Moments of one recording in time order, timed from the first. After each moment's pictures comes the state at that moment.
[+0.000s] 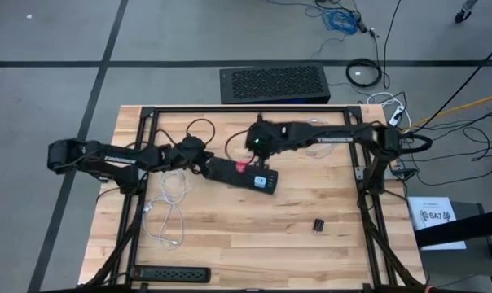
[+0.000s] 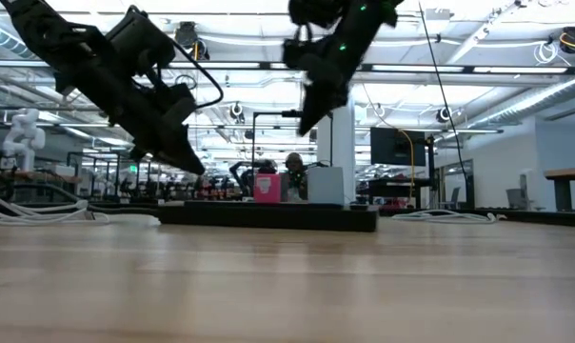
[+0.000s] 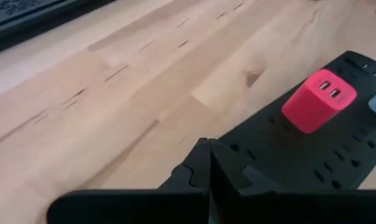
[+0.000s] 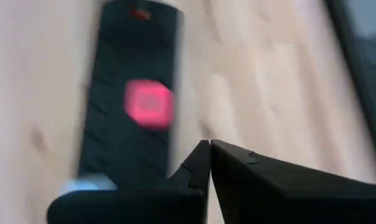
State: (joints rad) left arm 0.22 1.18 0.40 0.14 -0.24 -0.38; right arm -0.18 1.81 1.49 -0.70 0.15 -0.03
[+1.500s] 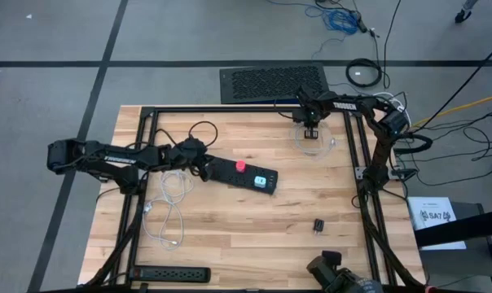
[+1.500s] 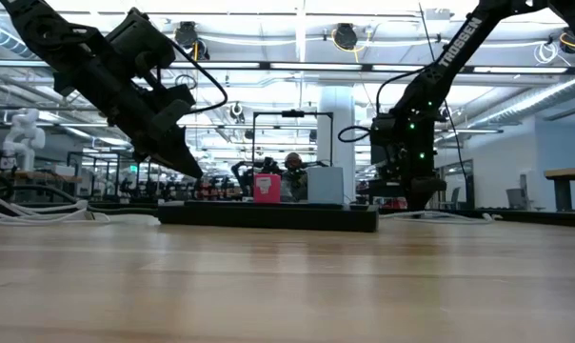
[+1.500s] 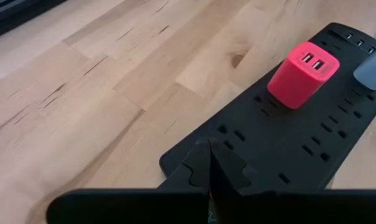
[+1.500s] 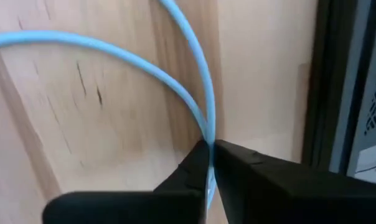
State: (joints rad) left arm 0.23 1.18 0.40 0.11 -0.16 -0.31; right arm -0.89 1.86 1.12 -0.63 0.15 -0.77
